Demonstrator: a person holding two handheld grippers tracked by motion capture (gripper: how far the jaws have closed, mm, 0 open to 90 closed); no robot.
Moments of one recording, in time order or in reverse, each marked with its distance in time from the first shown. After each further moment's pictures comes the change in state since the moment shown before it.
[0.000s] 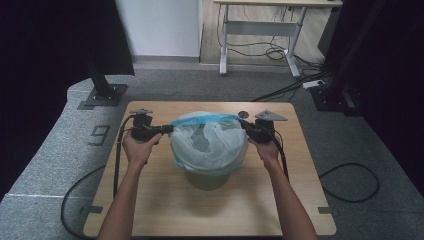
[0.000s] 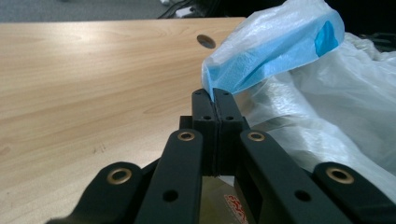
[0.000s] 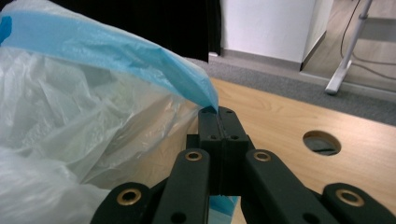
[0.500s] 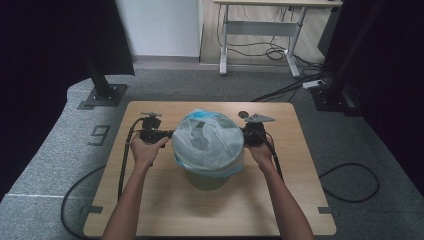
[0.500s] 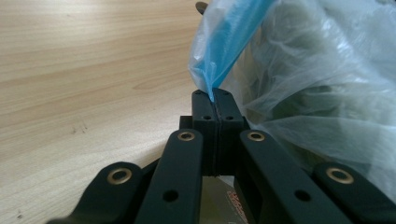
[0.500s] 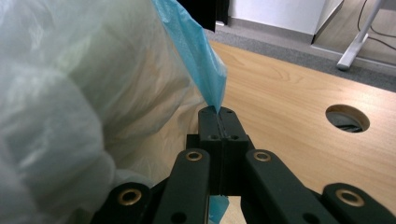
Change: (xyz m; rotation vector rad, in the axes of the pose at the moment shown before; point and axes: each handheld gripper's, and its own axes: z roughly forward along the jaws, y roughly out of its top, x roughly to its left) left arm 0.003 -0.008 0.029 0.103 -0.025 -0.028; right arm 0.011 -0.013 0.024 0.132 0.017 -0.027
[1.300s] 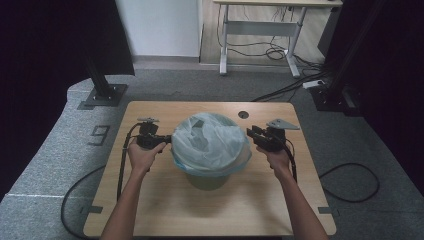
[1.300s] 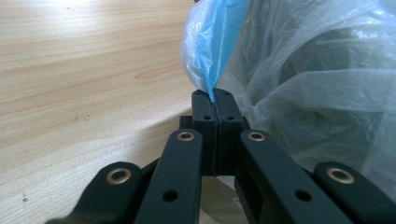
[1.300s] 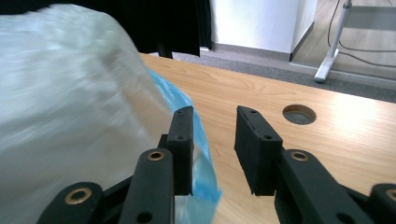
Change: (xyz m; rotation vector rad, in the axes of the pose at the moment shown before) left arm 0.002 -0.018 -0.007 -0.014 -0.004 0.026; right arm -0.019 -0.016 -0.061 -0.125 -0.048 0.062
